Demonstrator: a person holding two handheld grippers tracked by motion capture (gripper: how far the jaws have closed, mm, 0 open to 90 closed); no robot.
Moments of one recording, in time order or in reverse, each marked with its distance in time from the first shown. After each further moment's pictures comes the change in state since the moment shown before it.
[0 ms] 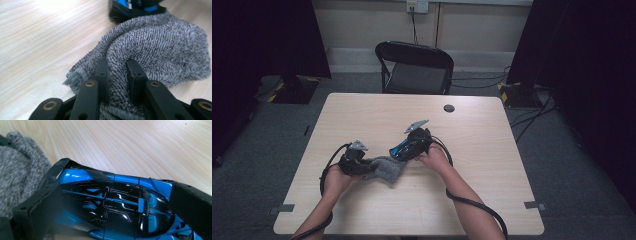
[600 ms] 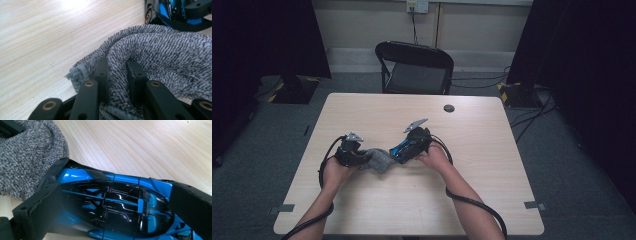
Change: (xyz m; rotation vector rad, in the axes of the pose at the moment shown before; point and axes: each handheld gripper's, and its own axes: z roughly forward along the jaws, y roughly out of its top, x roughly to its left) left arm 0.027 0.010 0.002 -0.006 0.111 -0.035; right arm -0.001 0.003 0.001 0.017 0.006 -0.002
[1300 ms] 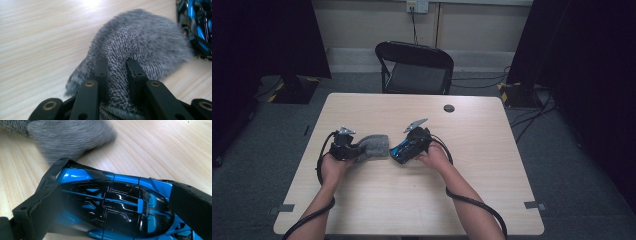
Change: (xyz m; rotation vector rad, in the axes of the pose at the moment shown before) left arm 0.023 0.000 -0.006 -0.080 0.089 -0.136; right arm 0.000 0.000 0.000 0.007 0.003 0.000
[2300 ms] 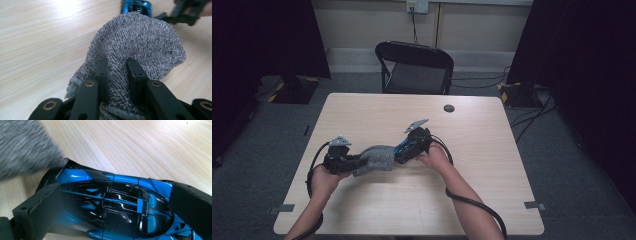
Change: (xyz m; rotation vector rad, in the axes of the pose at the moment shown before) left arm -0.040 -0.017 -0.051 -0.029 -0.197 0.062; right arm -0.001 -0.002 0.000 -0.019 0.001 0.001
